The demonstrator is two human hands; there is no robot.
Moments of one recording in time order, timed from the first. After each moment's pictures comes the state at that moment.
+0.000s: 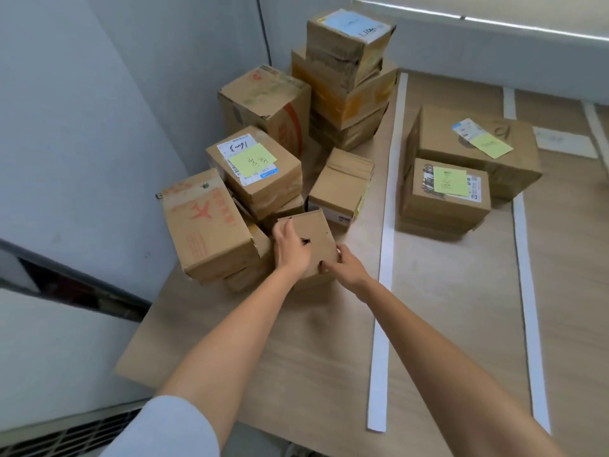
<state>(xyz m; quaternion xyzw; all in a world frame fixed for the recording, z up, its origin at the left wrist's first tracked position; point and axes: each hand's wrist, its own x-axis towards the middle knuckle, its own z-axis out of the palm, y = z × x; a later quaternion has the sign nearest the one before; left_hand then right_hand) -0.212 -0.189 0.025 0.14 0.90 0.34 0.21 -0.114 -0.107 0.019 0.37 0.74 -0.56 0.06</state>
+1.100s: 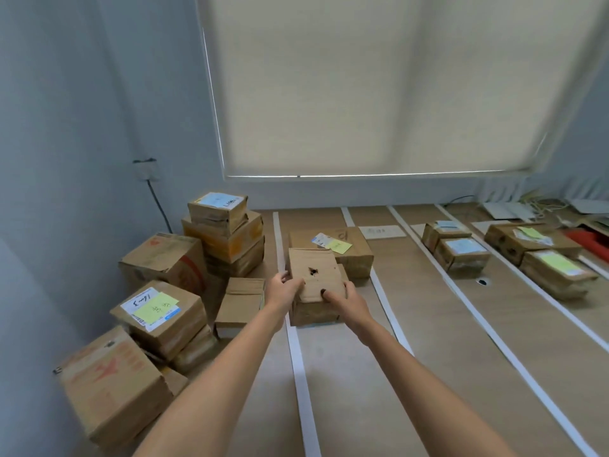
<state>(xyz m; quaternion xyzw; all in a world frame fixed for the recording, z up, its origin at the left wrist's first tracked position) -0.117 -0.071 0.185 0.24 0.72 0.56 0.34 0.023 -0.024 0.177 0.46 0.64 -0.56 -0.27</state>
